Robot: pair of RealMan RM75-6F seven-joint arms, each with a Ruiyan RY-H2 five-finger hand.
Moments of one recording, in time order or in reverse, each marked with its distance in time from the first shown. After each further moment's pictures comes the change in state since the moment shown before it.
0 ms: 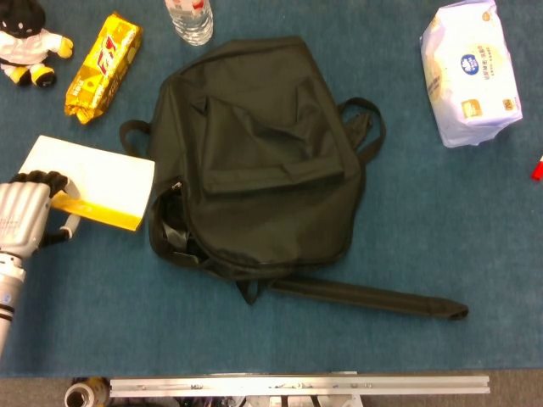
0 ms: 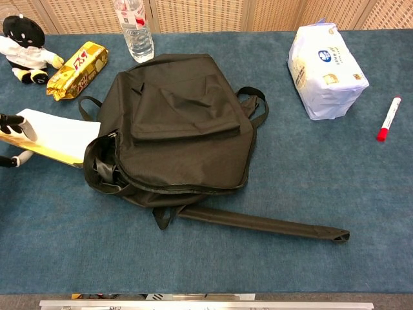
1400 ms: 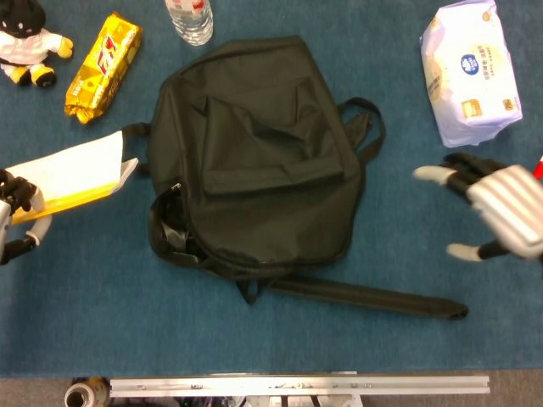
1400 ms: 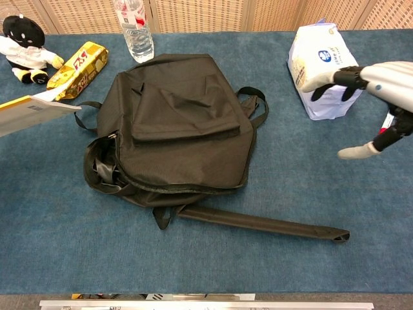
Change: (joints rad) left arm 0.073 0.182 0.046 -0.079 0.295 0.390 -0.010; right arm 0.321 -0.067 -0.021 -0.286 -0.068 -0.484 -0.260
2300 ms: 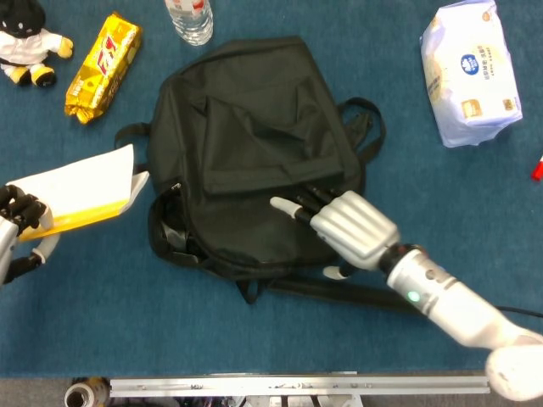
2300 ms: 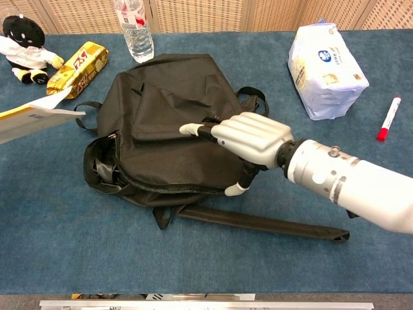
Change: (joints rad) left arm 0.018 0.031 0.038 -0.029 0.081 0.054 0.004; right arm 0.321 -0.571 0.024 0.109 0.513 -0.064 -0.596
